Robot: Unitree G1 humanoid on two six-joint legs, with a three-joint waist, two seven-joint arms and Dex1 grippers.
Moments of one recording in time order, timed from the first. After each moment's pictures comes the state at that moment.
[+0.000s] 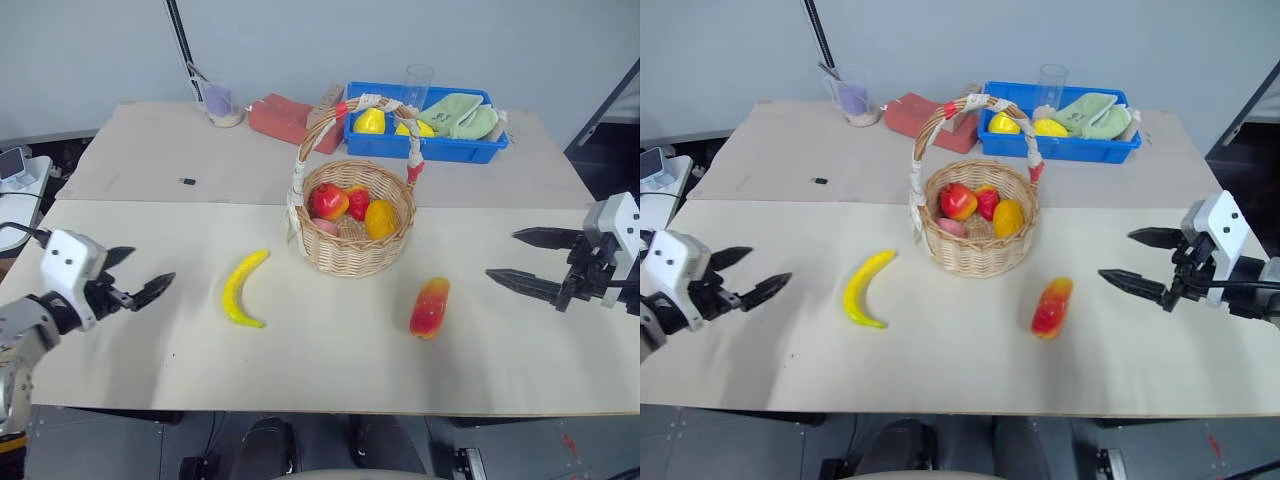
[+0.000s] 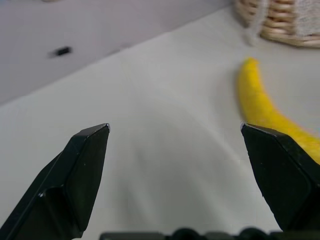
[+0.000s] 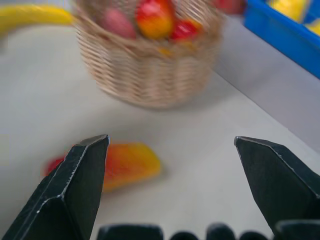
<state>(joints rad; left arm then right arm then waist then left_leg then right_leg) 0.07 0.81 0.46 -0.27 -0.47 0.55 -0.77 -0.10 -1.02 -0.40 -0.28 0.58 0.57 1.10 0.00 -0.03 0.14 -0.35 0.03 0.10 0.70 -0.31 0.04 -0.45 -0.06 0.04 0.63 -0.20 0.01</state>
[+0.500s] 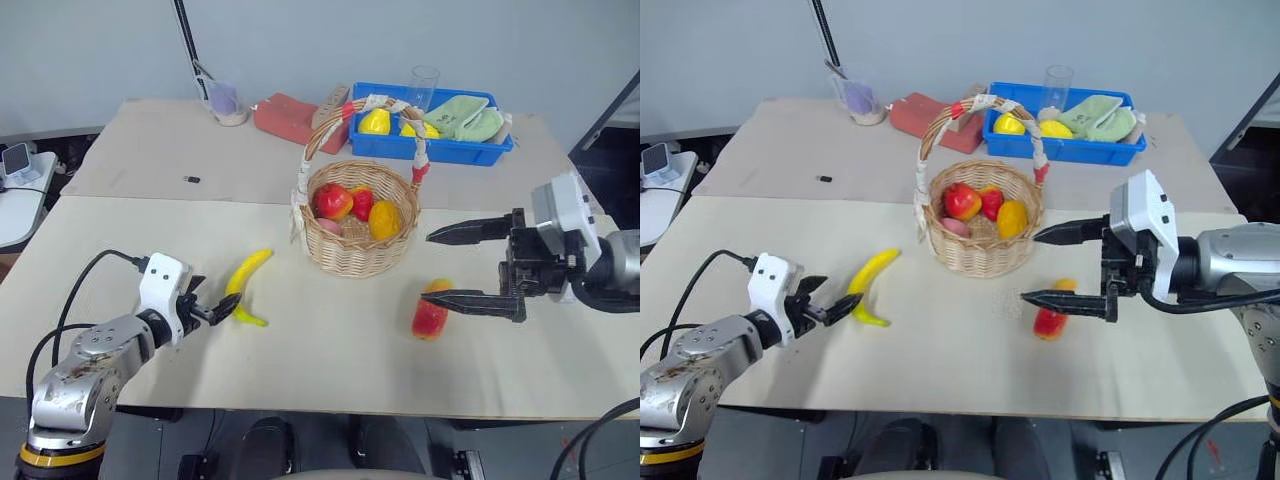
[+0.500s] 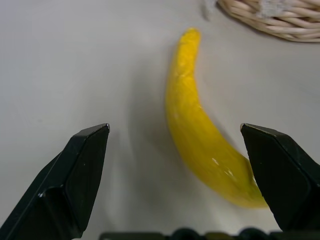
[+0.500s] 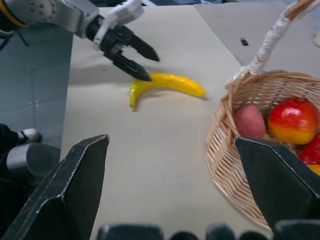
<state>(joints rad) 0.00 0.60 0.21 -0.47 -0.46 0.85 -0.44 -0.35 -1.03 -0.22 -0.51 0.81 0.71 1.11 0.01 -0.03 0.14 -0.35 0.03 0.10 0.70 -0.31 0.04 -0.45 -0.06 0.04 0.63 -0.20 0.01</state>
